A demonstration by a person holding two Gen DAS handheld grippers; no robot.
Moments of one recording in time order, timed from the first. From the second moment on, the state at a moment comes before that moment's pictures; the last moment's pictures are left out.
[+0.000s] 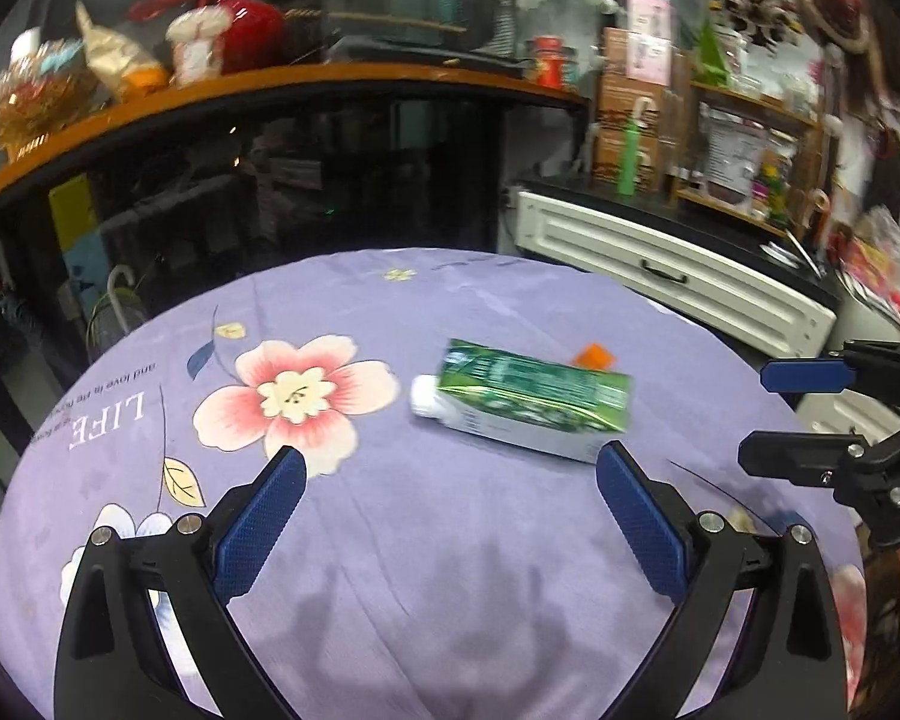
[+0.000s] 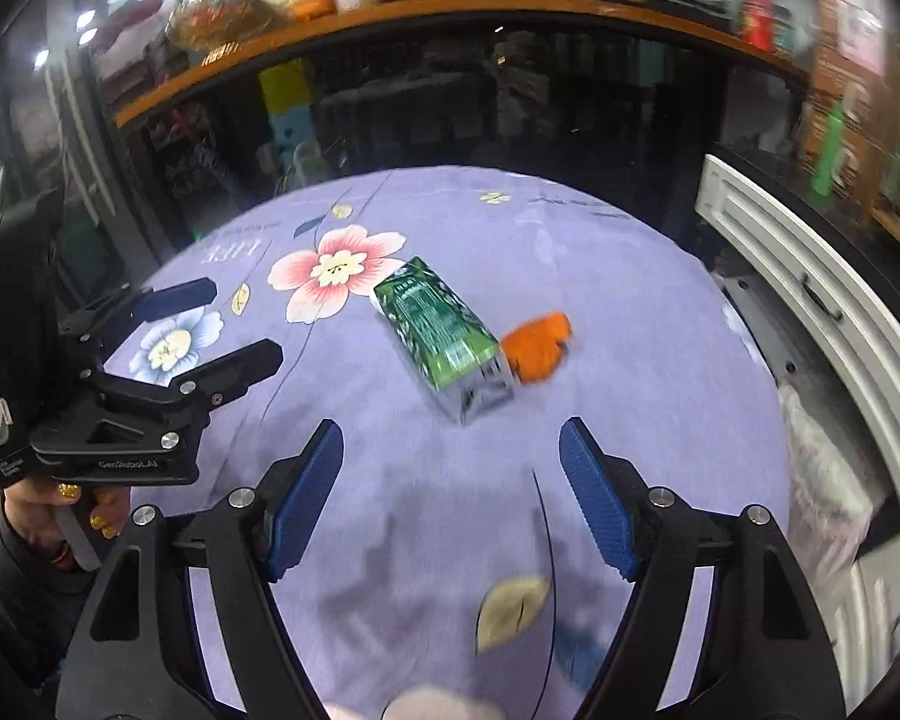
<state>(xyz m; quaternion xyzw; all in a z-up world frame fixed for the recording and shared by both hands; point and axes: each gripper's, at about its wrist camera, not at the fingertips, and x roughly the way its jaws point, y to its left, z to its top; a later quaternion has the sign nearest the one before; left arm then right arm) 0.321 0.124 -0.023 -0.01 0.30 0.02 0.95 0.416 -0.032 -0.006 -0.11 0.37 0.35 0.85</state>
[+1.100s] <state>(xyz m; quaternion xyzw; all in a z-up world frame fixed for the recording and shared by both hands) 0.319 0.165 -0.035 -0.06 0.34 0.02 0.94 0.494 0.096 -0.070 -0.28 0.40 0.36 0.80</state>
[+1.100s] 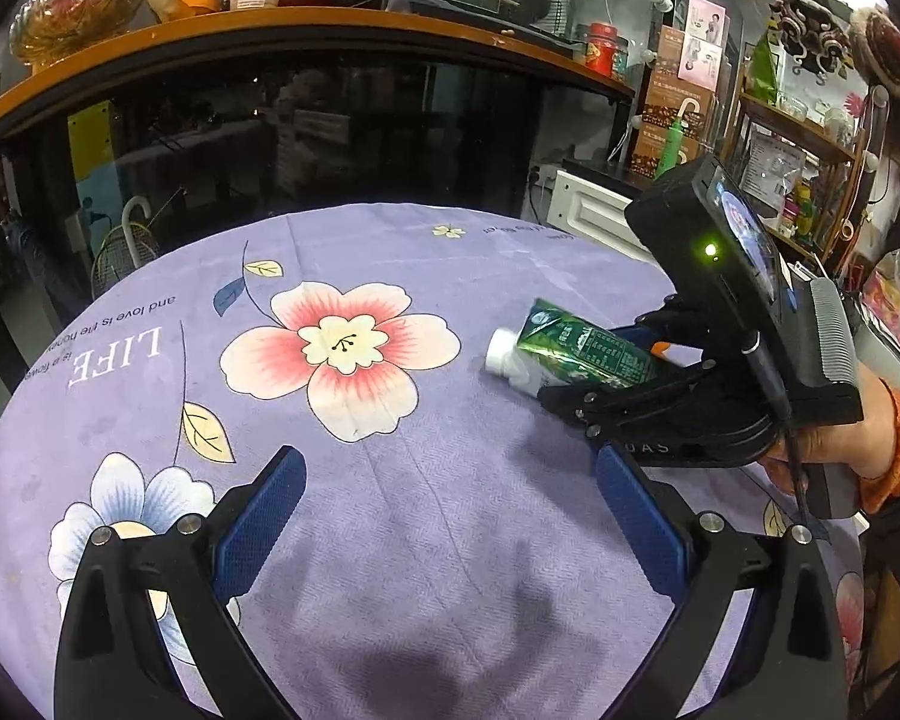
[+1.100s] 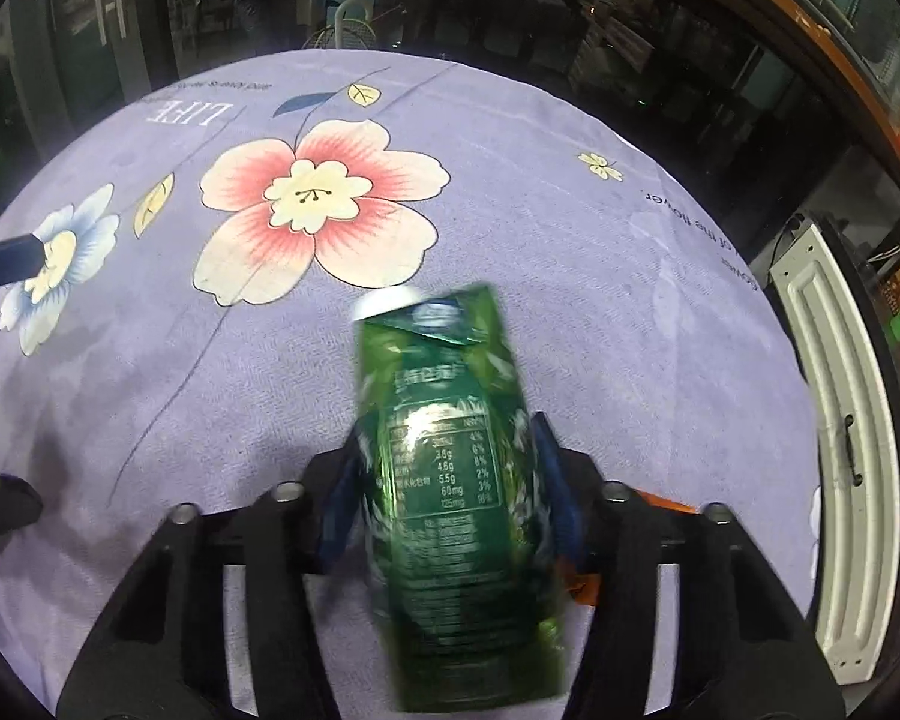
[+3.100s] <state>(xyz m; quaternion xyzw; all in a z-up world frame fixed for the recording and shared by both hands) 0.457 0.012 -0.079 0.05 0.43 -0.05 0.90 0.383 -0.167 -0.036 -0.04 0.36 0.27 0.89</state>
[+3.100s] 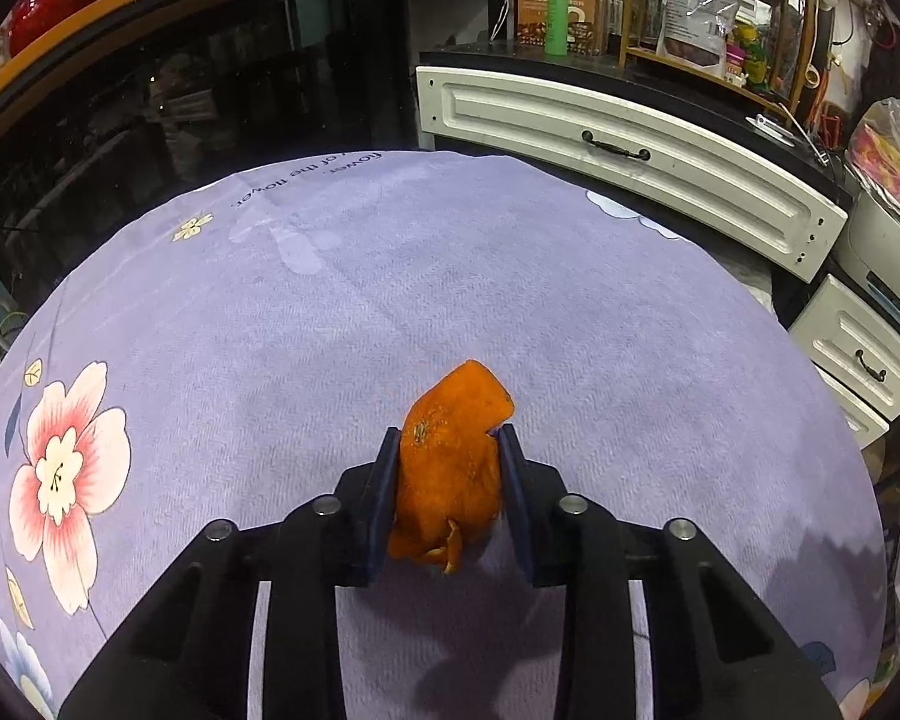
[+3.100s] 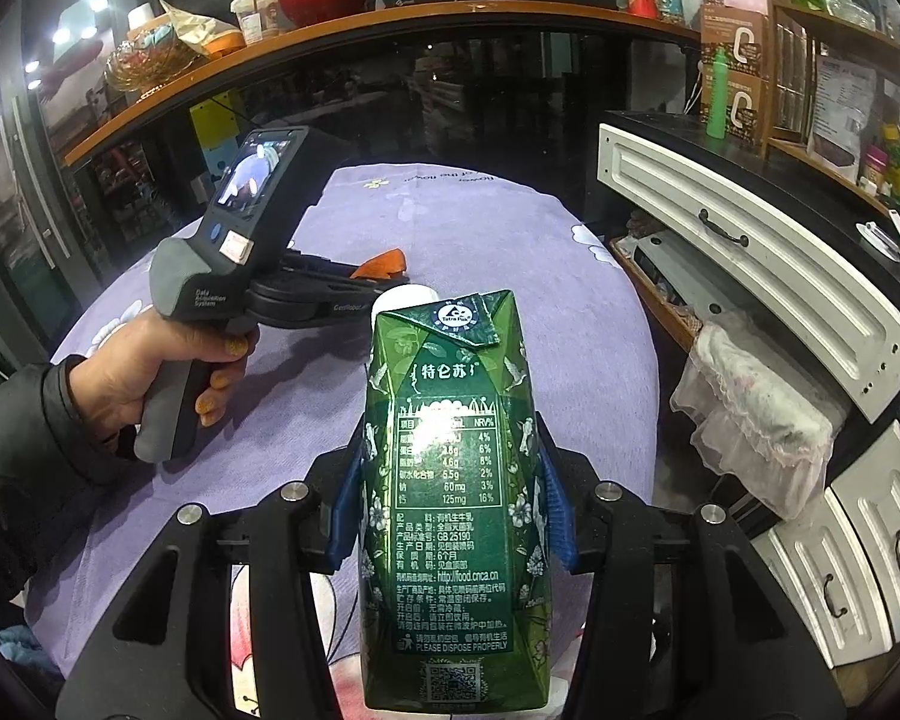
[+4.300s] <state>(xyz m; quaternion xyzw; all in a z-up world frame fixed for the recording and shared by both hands) 0.215 -0.106 -0.027 0.02 0.32 -0.22 0.92 0.225 -0.298 -0.083 0.07 0.35 0.13 0.92</state>
